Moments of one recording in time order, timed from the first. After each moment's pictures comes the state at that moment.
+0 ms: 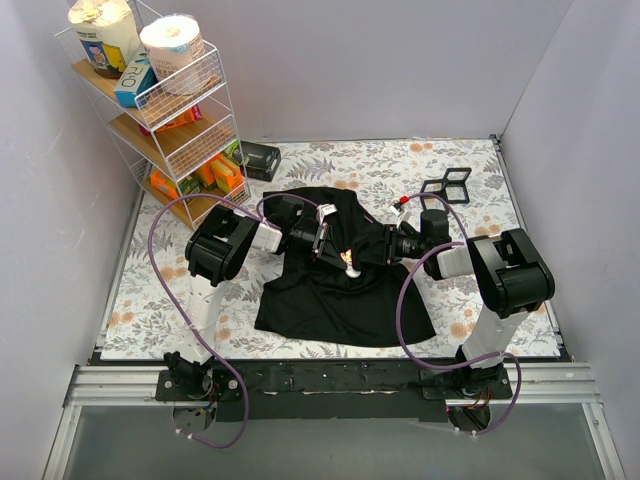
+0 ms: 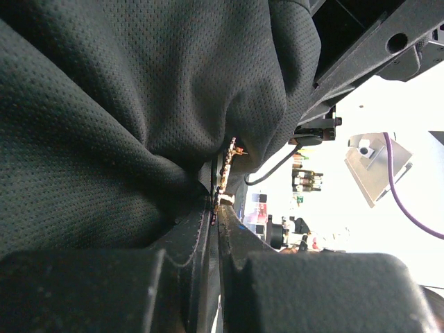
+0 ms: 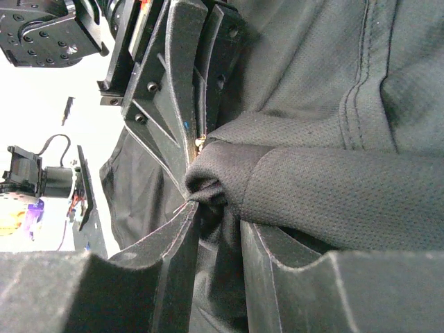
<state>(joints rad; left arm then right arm) -0.49 2.27 1.20 0.39 1.27 -0.76 0.26 1.77 0.61 0.64 -0.92 0.48</state>
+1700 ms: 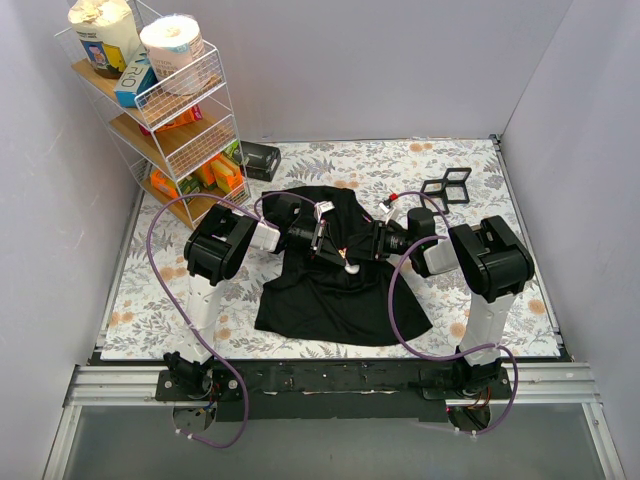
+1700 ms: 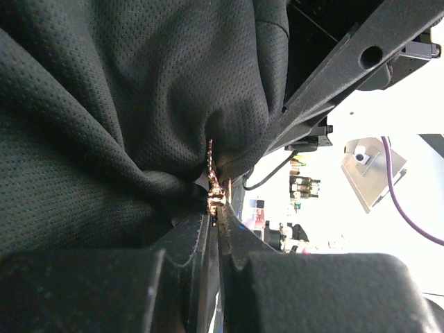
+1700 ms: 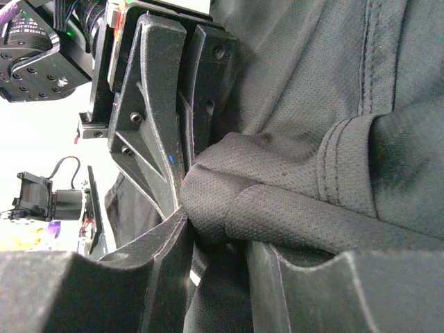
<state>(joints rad) -0.47 2.27 1.20 0.44 1.27 -0.80 0.32 1.93 0.69 0.80 -0.88 0.63</state>
